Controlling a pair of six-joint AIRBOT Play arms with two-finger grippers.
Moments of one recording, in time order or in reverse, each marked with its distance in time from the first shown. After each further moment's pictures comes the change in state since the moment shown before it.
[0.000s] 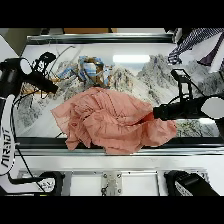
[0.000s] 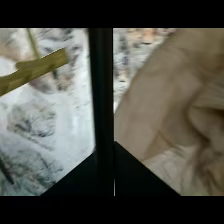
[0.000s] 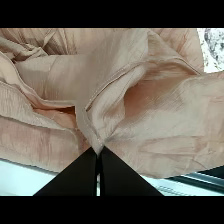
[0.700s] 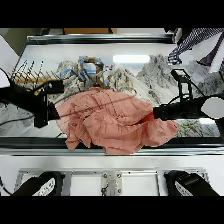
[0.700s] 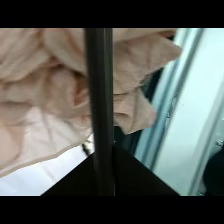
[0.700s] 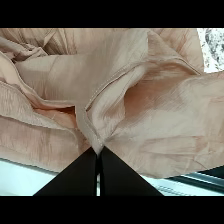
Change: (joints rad) left arm -0.008 0.348 -0.251 -0.280 -0.455 0.626; right arm 0.000 0.000 0.000 0.000 0.000 0.000
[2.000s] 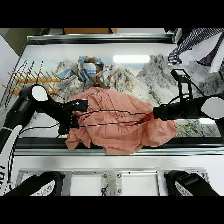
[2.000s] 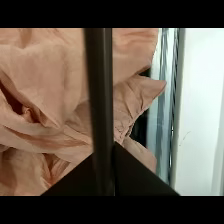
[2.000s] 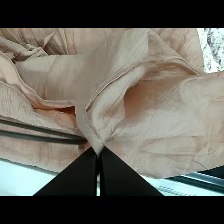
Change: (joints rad) left arm -0.192 -0.097 -0.214 -0.035 0.233 0.104; right arm 0.000 0.000 0.000 0.000 0.000 0.000
